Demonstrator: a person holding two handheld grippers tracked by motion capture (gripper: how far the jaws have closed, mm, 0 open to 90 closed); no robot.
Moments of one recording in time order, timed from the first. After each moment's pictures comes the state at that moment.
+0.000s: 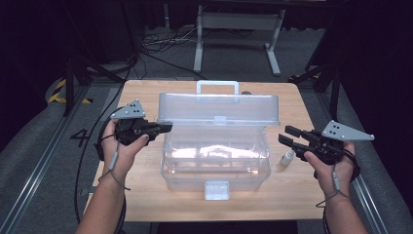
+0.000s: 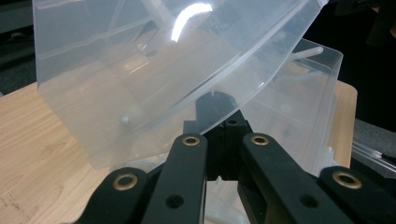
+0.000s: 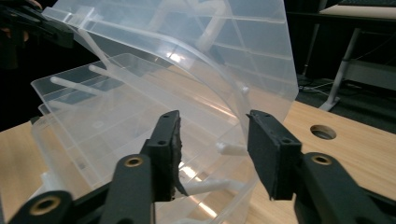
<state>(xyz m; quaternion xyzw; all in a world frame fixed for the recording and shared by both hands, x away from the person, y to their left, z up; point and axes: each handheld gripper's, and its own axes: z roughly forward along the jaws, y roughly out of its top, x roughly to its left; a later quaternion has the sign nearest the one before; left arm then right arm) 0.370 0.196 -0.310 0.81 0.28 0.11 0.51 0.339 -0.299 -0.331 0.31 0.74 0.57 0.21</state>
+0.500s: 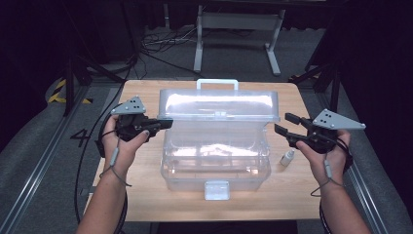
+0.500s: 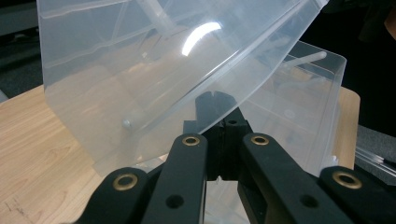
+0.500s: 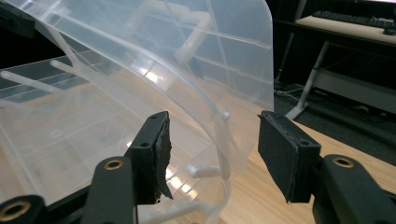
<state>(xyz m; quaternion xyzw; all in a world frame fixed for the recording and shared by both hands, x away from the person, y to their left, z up) 0.376 0.196 -0.305 0.80 0.28 0.11 0.51 0.360 -0.283 -0.316 0.31 0.75 0.53 0.27</state>
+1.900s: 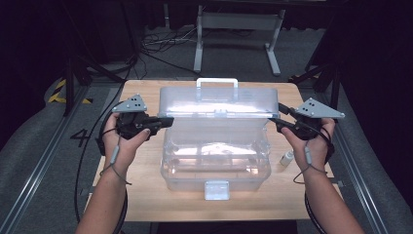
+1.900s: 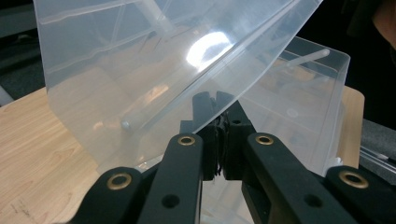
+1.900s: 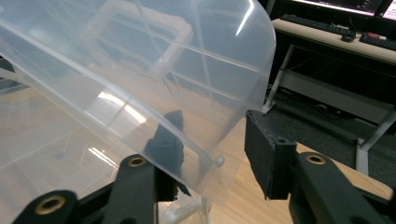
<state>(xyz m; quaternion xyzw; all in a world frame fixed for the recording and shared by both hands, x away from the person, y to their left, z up) 0.379 0.193 -0.302 0.81 0.28 0.12 0.51 0.383 -0.253 -0.310 0.33 0.74 0.50 0.32</state>
